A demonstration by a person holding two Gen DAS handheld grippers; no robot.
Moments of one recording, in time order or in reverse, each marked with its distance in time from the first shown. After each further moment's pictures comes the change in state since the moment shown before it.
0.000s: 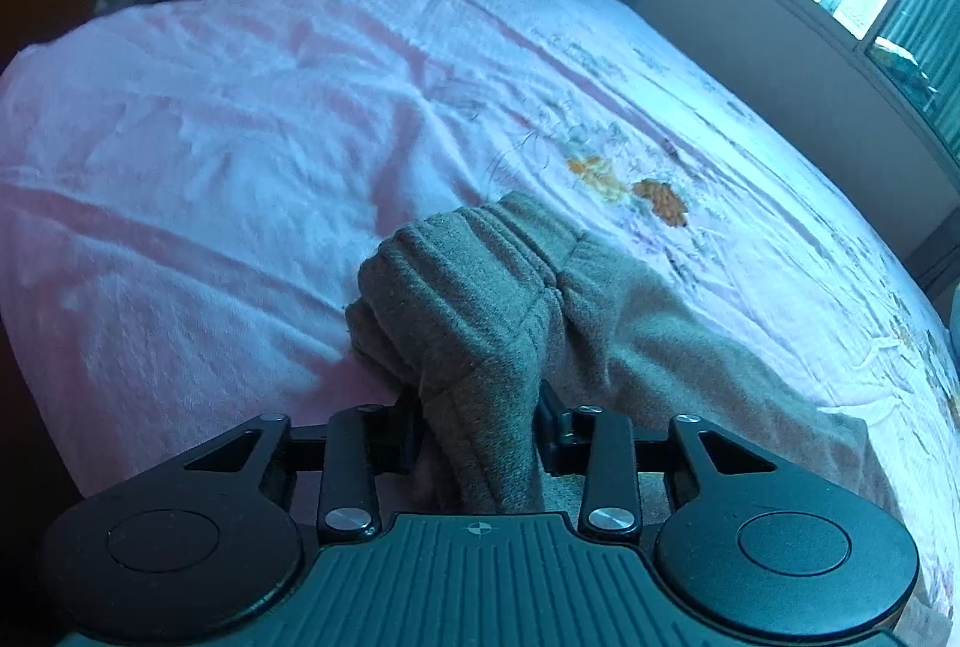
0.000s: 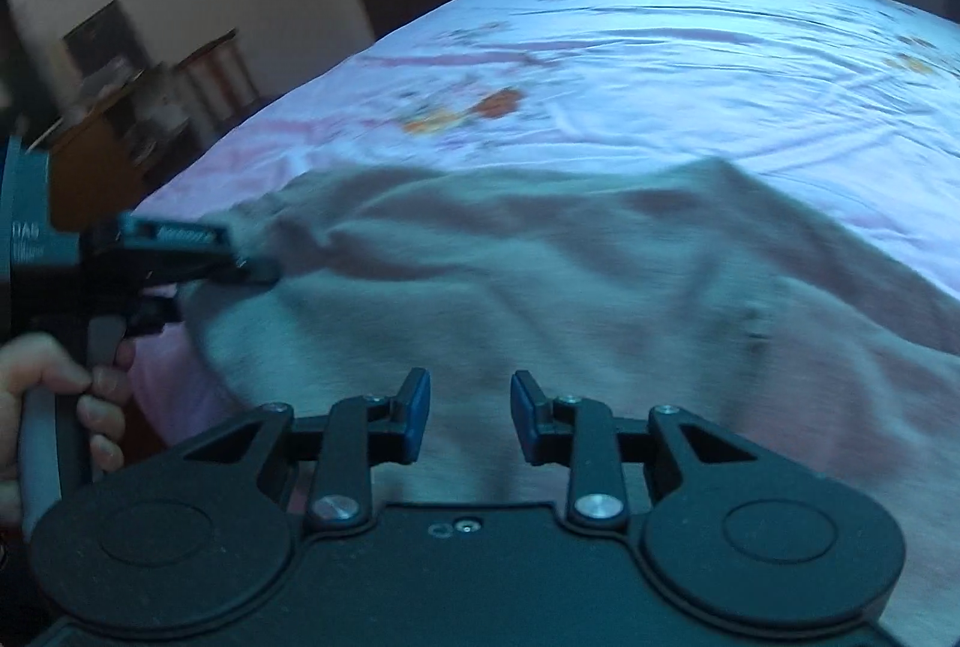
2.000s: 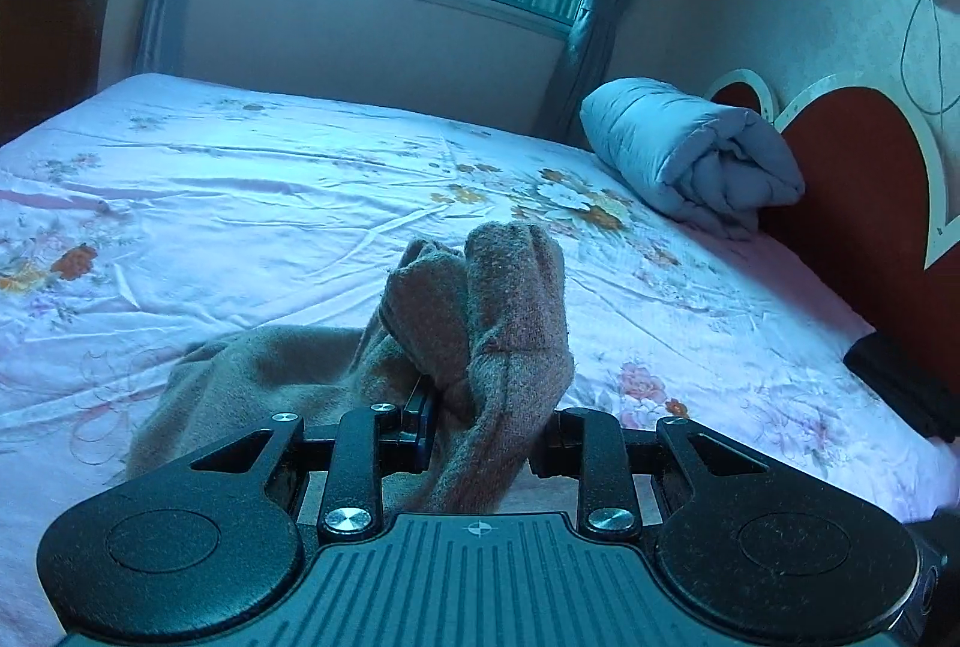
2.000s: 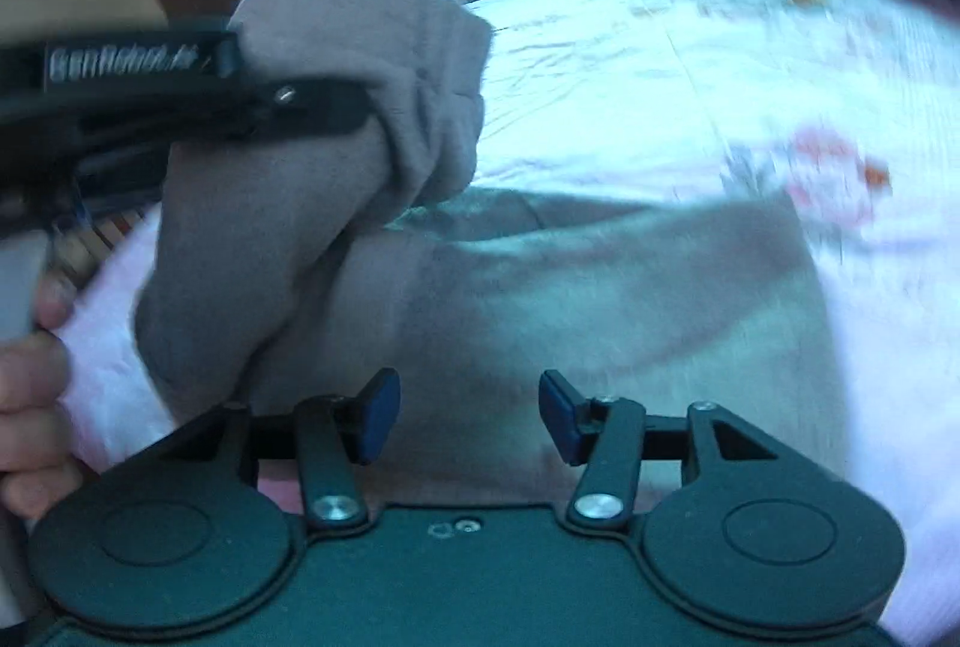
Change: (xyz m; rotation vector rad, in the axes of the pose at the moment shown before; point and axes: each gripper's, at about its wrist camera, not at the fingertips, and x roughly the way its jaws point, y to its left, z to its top) left arm -0.148 -0.291 -0.127 0.568 -0.051 -0.559; right arm -0.156 -0.149 -0.096 0.350 -0.154 -0.114
